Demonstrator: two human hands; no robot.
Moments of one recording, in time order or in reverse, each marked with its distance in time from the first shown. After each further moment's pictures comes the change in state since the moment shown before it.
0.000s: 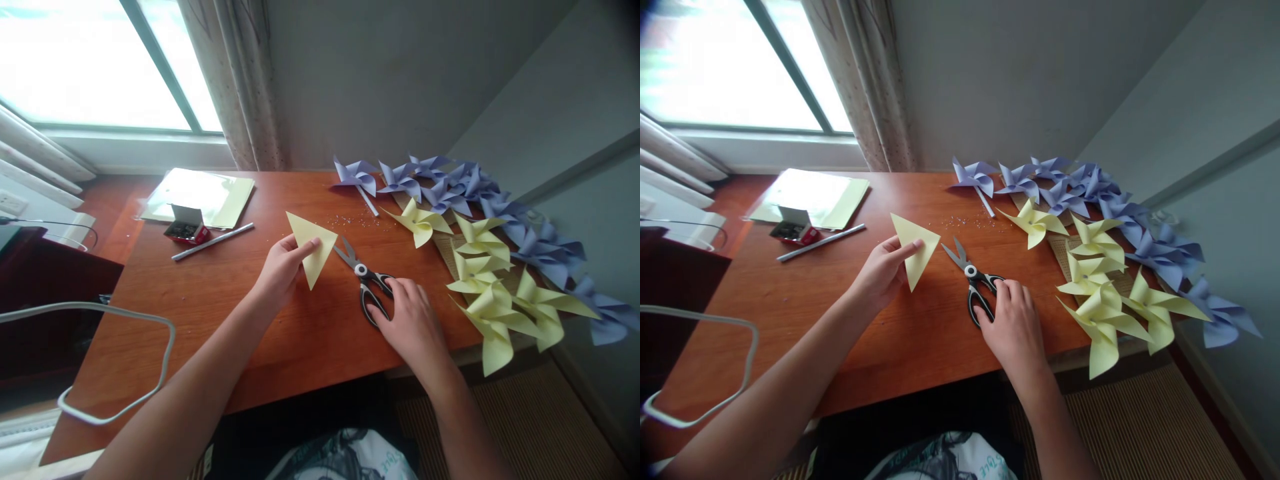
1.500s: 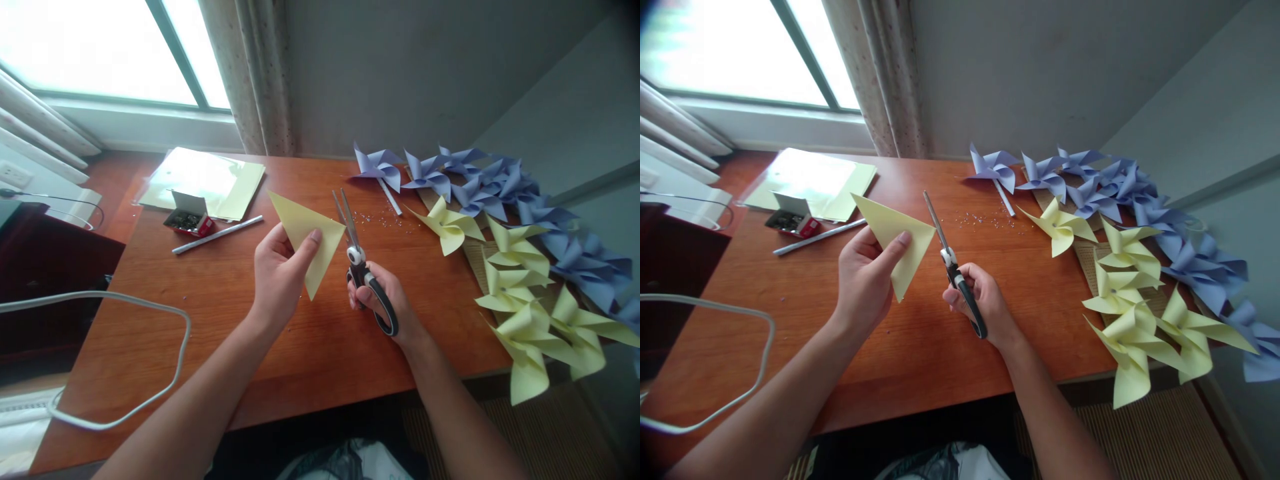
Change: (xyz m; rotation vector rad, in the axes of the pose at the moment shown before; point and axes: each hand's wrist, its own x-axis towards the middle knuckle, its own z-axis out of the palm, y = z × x) left_hand -0.014 0.015 0.003 0.181 0.243 0.373; right_hand 0.062 -0.053 0.016 1.426 -0.488 0.171
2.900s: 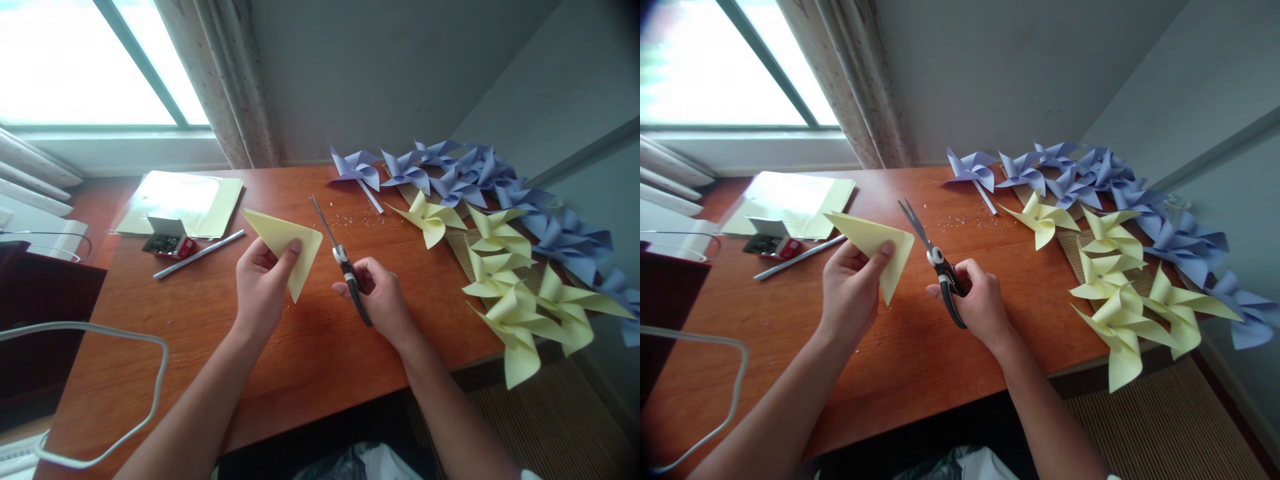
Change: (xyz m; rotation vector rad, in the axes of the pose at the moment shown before) left_hand 0.009 -0.015 -0.003 0.008 -0.033 0.062; right_hand 0.003 0.010 -0.008 -0.388 0.385 -0.090
